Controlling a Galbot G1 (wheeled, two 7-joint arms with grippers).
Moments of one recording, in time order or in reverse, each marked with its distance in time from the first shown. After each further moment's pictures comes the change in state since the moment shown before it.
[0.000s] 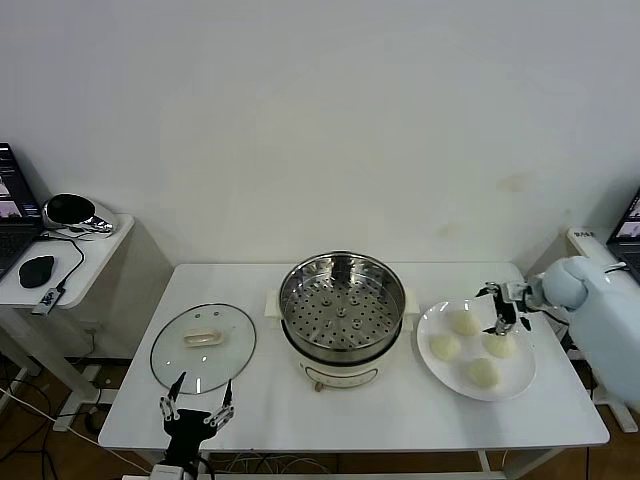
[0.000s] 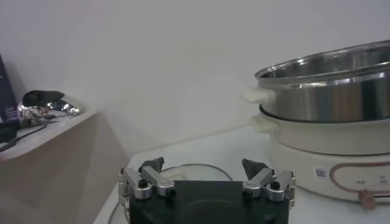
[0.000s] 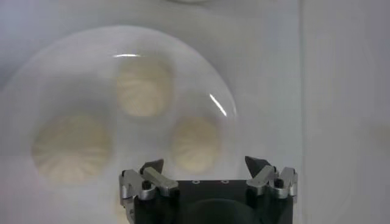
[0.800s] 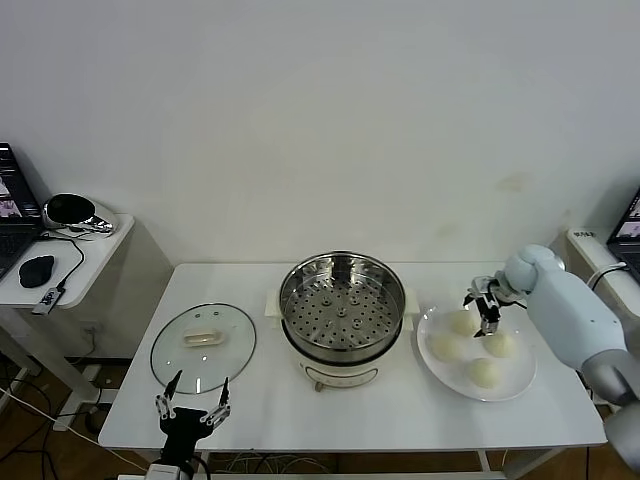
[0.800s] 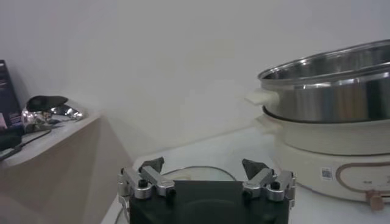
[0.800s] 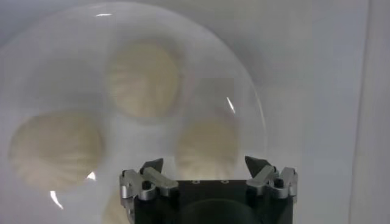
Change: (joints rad) left arm -0.001 0.003 -0.012 -0.005 0.007 -0.004 0.004; right arm 0.107 0.179 -0.079 -0.278 -0.111 0.028 -0.018
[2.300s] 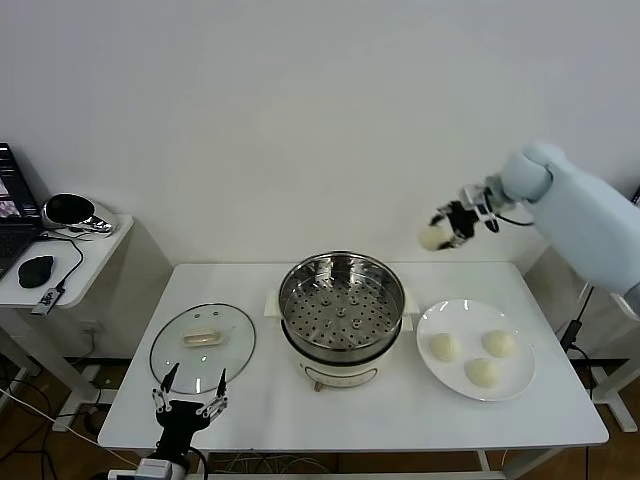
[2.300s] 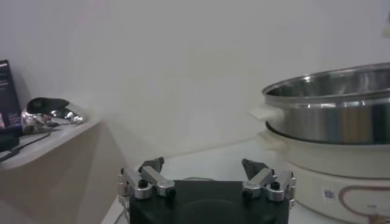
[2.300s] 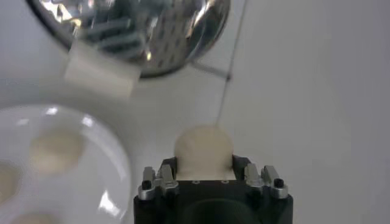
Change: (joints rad) left arm -0.021 0.025 -0.013 -0.002 -0.084 -0.025 0.000; right arm 0.534 -0.038 -0.527 0.348 0.592 -0.014 0.001
